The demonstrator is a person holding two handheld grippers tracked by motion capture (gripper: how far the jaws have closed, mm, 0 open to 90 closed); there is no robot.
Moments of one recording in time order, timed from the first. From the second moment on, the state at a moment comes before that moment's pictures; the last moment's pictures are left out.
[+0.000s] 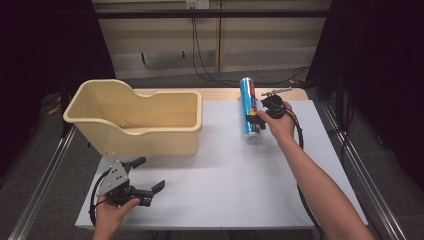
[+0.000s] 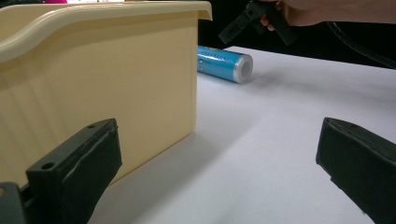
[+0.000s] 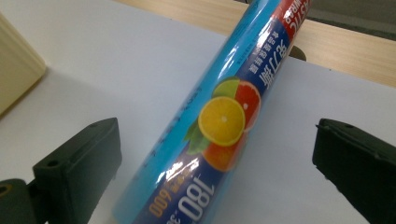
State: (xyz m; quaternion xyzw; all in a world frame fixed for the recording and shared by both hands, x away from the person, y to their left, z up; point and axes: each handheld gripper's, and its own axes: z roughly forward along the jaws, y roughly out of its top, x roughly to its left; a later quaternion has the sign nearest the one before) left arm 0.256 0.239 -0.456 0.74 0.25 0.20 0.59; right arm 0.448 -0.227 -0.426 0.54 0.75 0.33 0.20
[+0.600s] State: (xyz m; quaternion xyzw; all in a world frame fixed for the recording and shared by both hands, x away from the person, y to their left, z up) left arm 0.259 0.237 -0.459 0.75 0.25 0.19 0.59; right arm 0.483 -0.202 -0.443 0.57 0.75 0.28 0.17
